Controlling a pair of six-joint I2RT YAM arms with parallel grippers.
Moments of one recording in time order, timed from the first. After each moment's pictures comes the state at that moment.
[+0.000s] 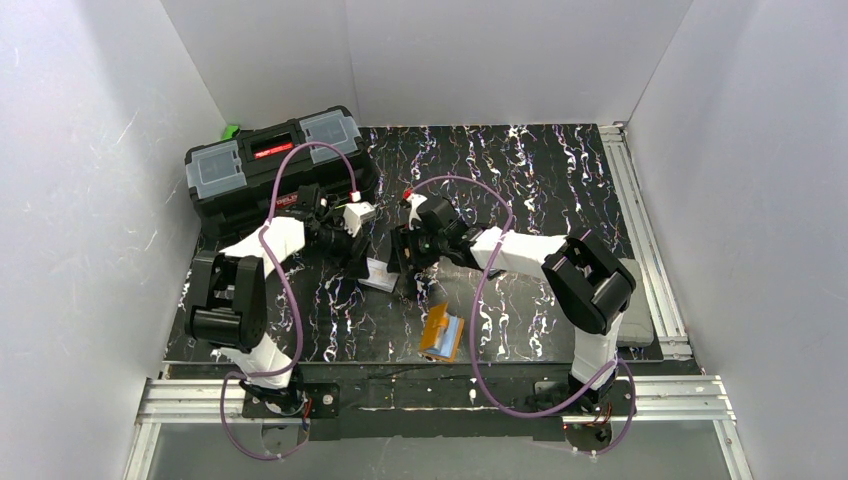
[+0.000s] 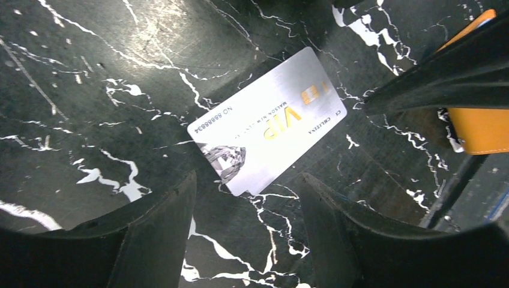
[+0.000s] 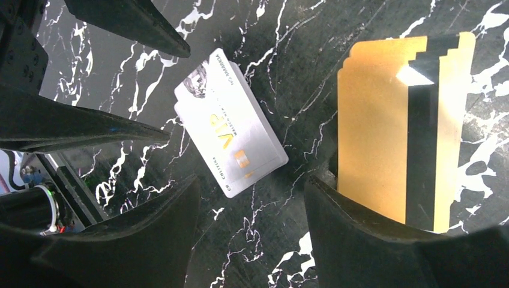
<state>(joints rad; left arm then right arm) -0.16 1.60 0.96 -0.58 0.63 0.55 0.84 1.87 1.19 -0.03 -0.27 0.46</state>
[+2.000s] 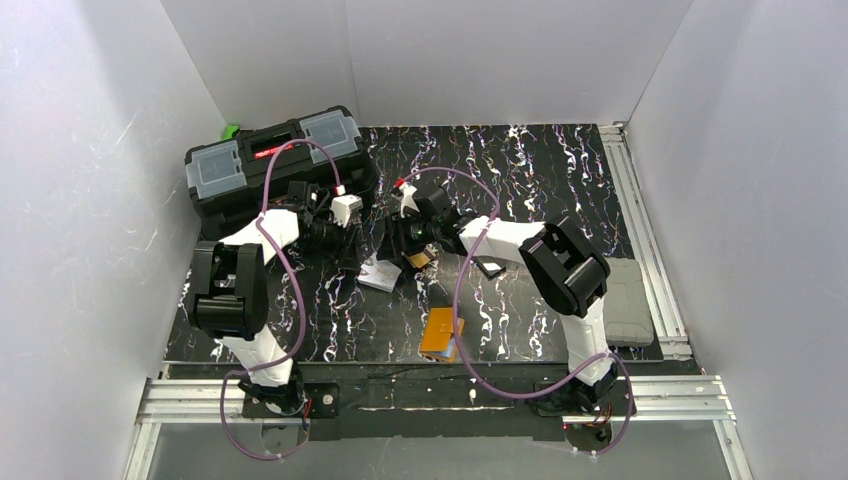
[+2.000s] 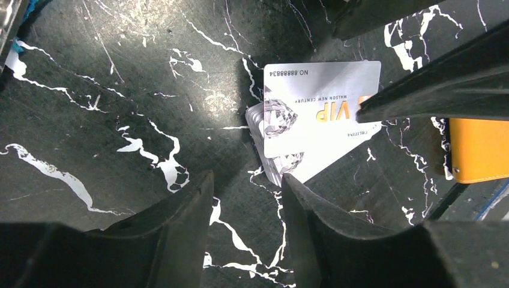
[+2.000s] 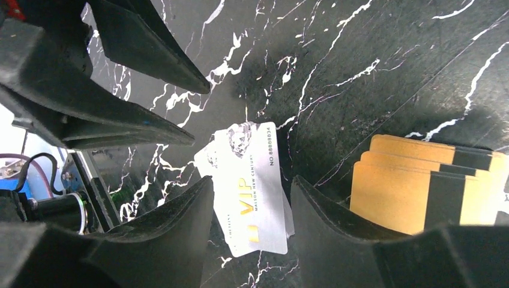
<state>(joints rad) -0.08 1.69 1.04 -0.62 0.62 0.42 0.79 2.03 1.32 0.10 -0.44 0.48</state>
